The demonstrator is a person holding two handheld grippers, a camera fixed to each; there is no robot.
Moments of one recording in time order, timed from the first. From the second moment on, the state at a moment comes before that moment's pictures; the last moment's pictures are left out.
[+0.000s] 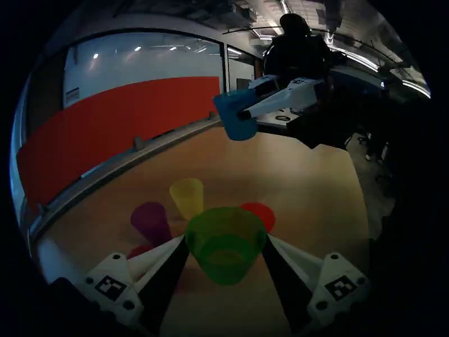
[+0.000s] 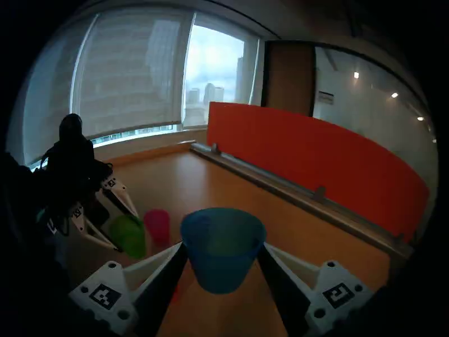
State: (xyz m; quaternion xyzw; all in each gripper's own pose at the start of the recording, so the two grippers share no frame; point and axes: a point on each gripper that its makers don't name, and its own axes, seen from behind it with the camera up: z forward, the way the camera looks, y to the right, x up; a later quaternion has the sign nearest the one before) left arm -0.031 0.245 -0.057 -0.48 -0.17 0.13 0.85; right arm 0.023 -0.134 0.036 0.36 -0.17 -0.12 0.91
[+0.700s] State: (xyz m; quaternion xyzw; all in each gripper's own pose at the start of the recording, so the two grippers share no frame) left arm -0.065 0.243 -0.063 -0.48 -0.22 0.14 0.84; right arm -0.038 -0.127 0.023 0.37 -0.23 -0.11 0.89
